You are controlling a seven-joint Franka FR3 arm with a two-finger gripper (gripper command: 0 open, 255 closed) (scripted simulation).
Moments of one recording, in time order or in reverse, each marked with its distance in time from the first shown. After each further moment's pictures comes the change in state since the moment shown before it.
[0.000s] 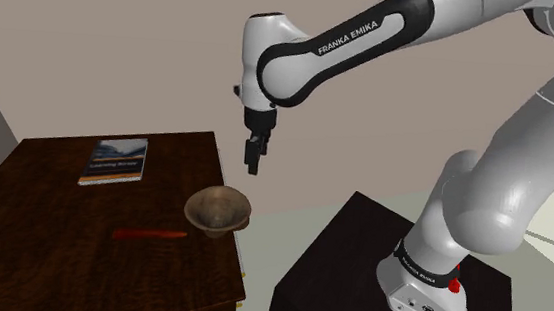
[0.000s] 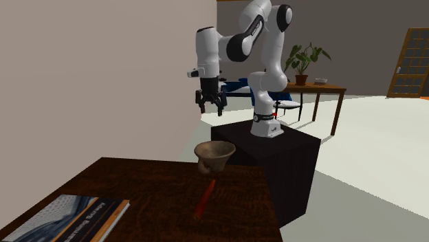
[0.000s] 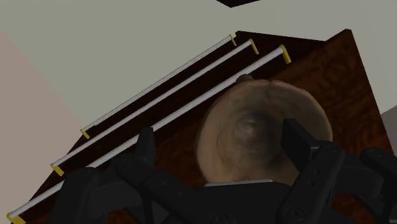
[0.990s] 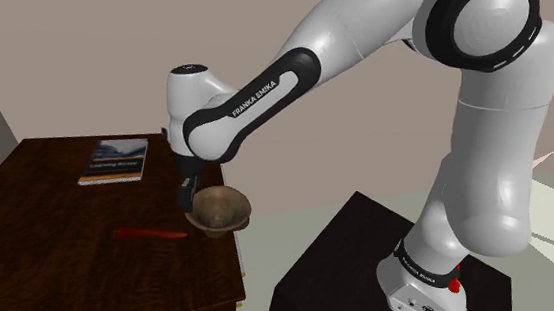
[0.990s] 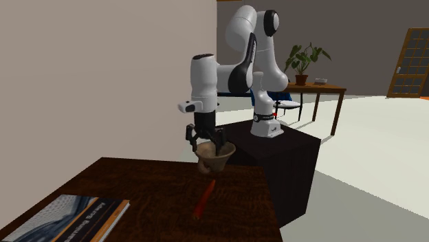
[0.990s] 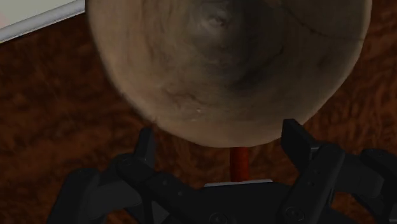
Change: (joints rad) arm 0.107 0.497 0.078 0.325 -0.090 0.251 0.012
